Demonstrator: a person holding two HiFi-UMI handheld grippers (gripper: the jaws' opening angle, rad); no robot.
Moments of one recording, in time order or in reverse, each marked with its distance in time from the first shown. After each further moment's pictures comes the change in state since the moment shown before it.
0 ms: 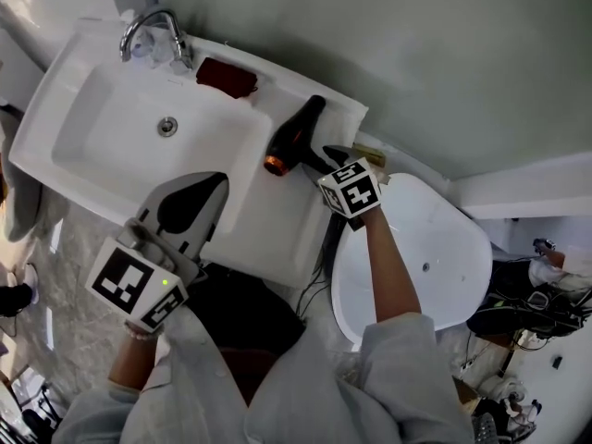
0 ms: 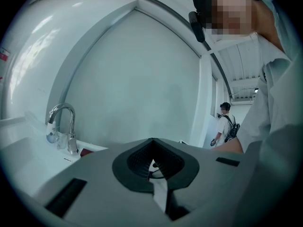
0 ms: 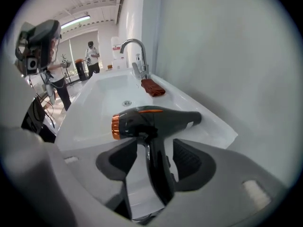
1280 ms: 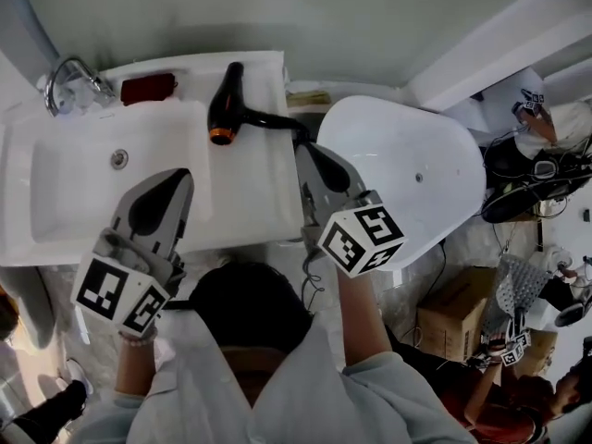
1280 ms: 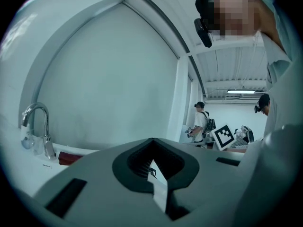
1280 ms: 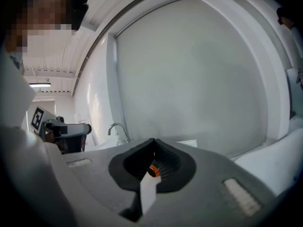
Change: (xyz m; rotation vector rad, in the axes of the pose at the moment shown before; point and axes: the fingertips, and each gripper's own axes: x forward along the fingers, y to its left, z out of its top) left arm -0.017 -0.047 -0.010 0.060 0.049 -0.292; right arm -0.227 0.091 0.024 0.605 -0.752 -0.403
